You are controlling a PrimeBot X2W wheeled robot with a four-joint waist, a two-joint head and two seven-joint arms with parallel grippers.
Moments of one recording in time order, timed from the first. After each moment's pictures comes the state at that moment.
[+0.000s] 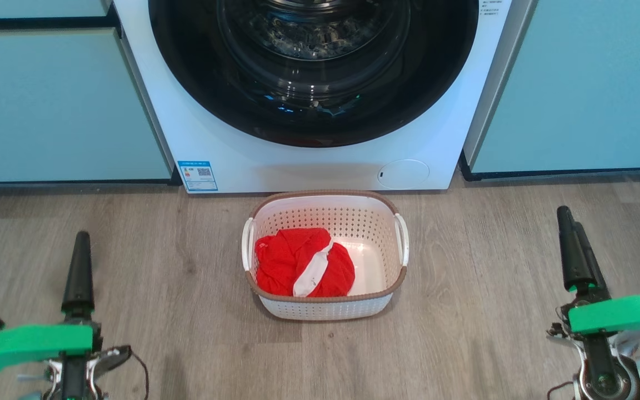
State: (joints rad) left arm -0.02 0.03 0.17 0.14 -1.27 -0.11 -0.03; right arm -0.01 -0.04 -0.12 0.10 1.02 0.13 -0.02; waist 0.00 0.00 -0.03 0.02
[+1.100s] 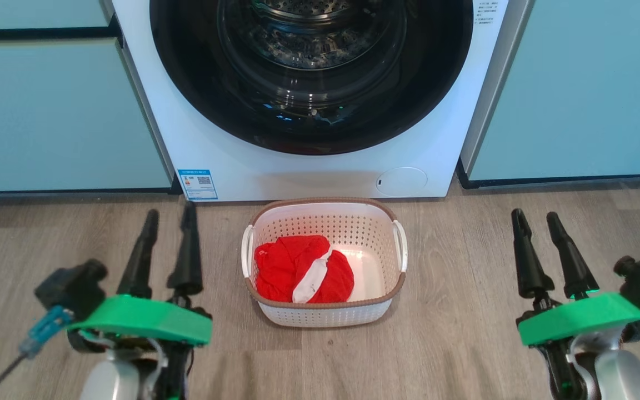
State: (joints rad) left arm -0.01 0.04 -0.12 -0.09 -0.61 0.07 -0.12; right arm -0.01 -0.04 -0.04 0.07 0.53 0.13 -0.12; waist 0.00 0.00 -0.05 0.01
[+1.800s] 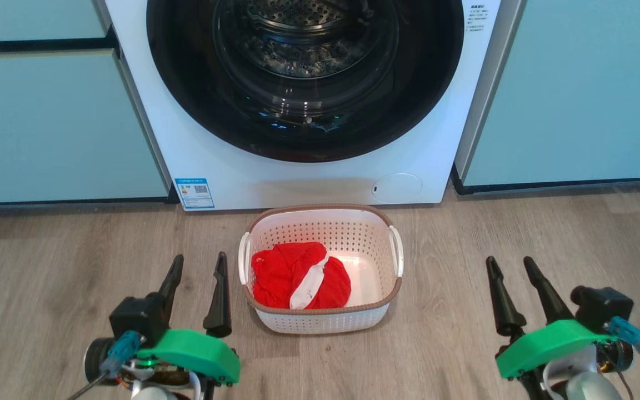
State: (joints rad) left arm 0.03 0.06 -0.24 0.07 -0.33 0.16 -0.18; right arm -0.01 -0.04 -0.01 0.29 0.34 0.13 -0.18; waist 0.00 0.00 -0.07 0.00
